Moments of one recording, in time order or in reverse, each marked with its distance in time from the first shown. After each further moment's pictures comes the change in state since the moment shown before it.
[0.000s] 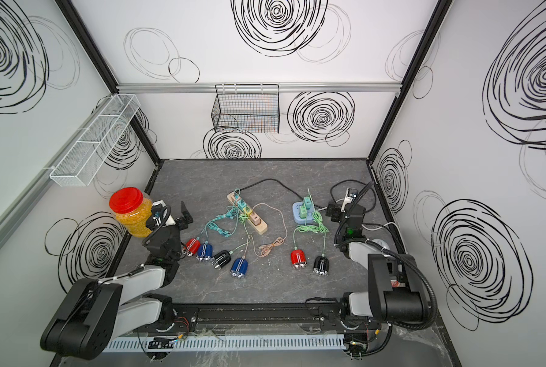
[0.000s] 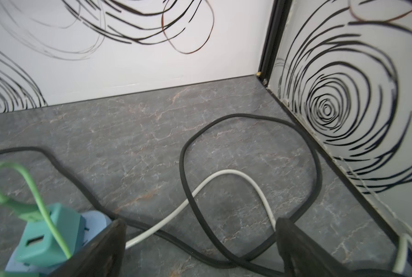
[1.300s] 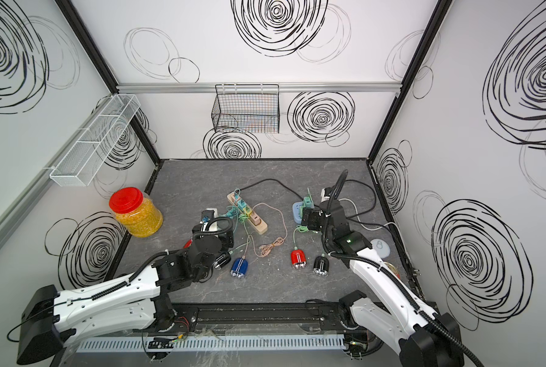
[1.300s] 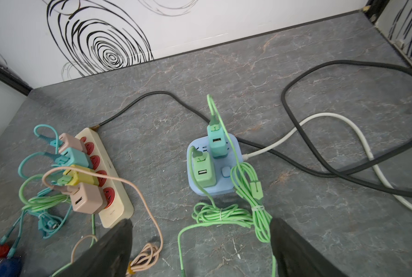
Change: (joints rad) left arm -0.845 -0.176 0.410 -1.140 -0.324 -0.402; right arm 0.441 -0.383 0.220 -0.852 -0.028 0.290
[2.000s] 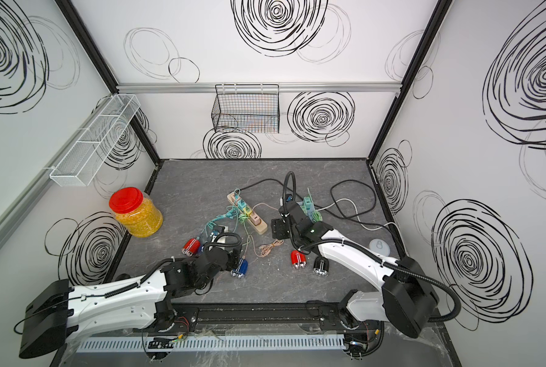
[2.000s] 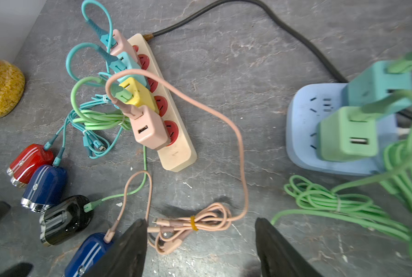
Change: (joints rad) left arm -0.066 0.063 -0.141 -0.008 0.294 -0.176; right arm 0.304 0.390 0.168 -0.008 -0.054 0.088
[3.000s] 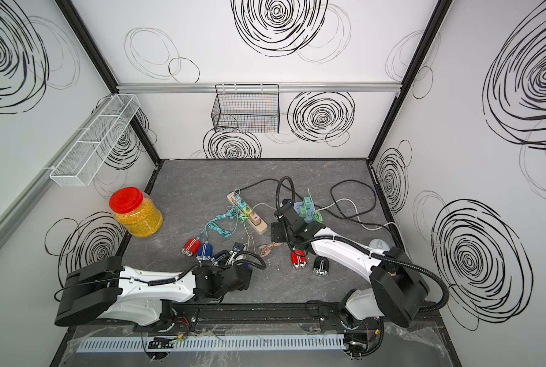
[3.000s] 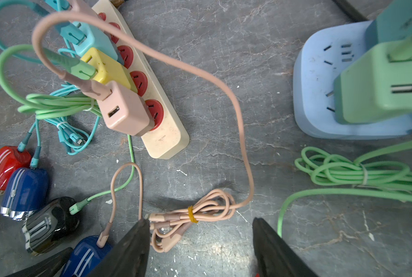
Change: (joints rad) left arm -0.166 0.319 0.047 -0.039 0.047 -0.179; right arm 0.011 0.034 -0.036 -0.022 0.004 0.101
